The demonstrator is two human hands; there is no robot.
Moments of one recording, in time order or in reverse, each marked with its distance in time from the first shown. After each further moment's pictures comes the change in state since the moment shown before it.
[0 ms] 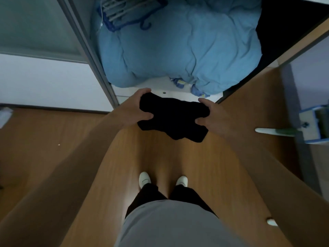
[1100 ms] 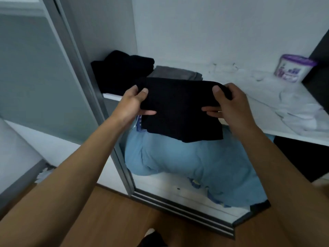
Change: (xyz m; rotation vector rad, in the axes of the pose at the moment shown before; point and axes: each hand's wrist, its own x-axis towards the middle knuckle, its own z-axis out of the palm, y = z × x) left_hand 0.127 0.243 -0.134 -0.560 0.667 0.392; right_hand 0.167 -0.177 -0.248 0.635 0.177 -0.694
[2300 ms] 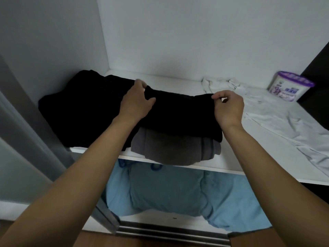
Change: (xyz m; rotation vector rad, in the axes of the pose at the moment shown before) left_hand 0.276 -0.009 -0.022 0.868 0.021 0.186; right_hand 0.240 0.057 0.072 -0.551 0.604 -0.021
